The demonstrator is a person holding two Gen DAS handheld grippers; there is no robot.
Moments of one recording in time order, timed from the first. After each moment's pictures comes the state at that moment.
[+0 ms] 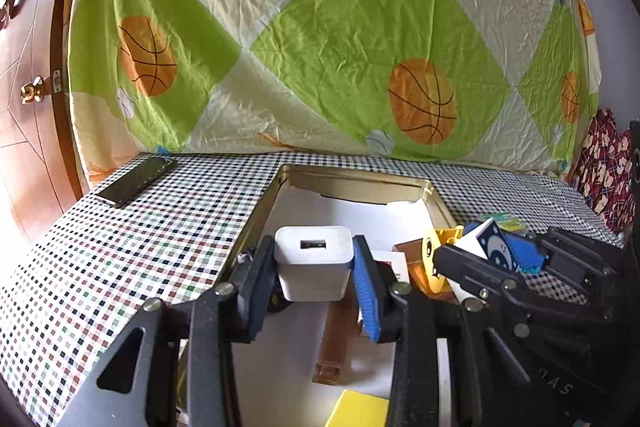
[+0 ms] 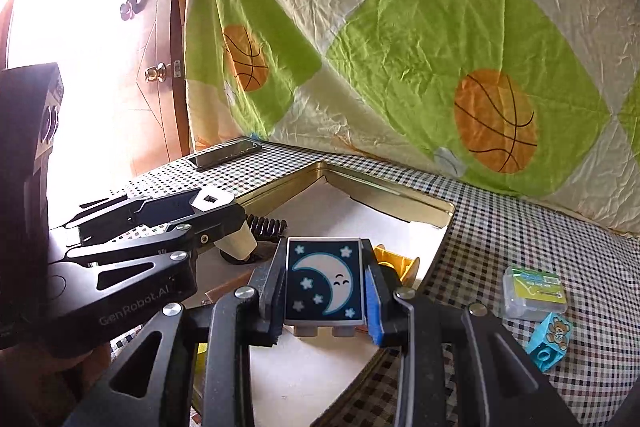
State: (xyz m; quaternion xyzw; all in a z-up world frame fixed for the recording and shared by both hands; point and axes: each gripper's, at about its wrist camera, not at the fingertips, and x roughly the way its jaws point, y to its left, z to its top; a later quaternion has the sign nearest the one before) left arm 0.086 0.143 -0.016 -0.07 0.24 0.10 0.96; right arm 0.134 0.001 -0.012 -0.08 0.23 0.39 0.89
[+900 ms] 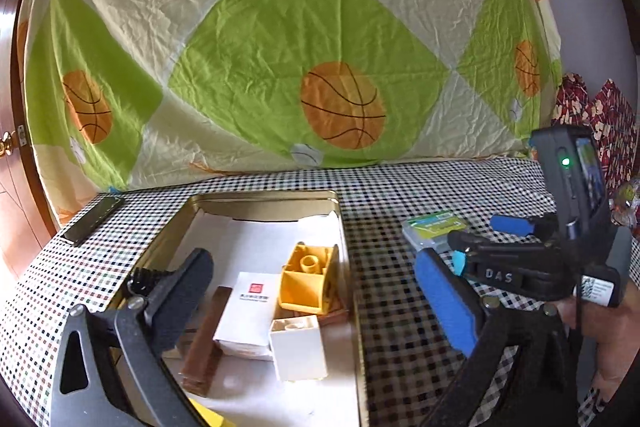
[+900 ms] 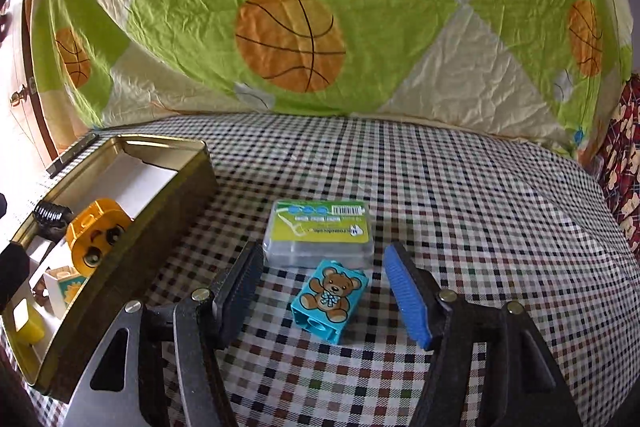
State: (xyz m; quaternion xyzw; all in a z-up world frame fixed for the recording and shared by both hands) left arm 0.108 0.035 0.002 -0.01 0.22 0.06 0.97; right arm 0.221 -0.132 -0.045 -0.05 0.34 0.16 0.92
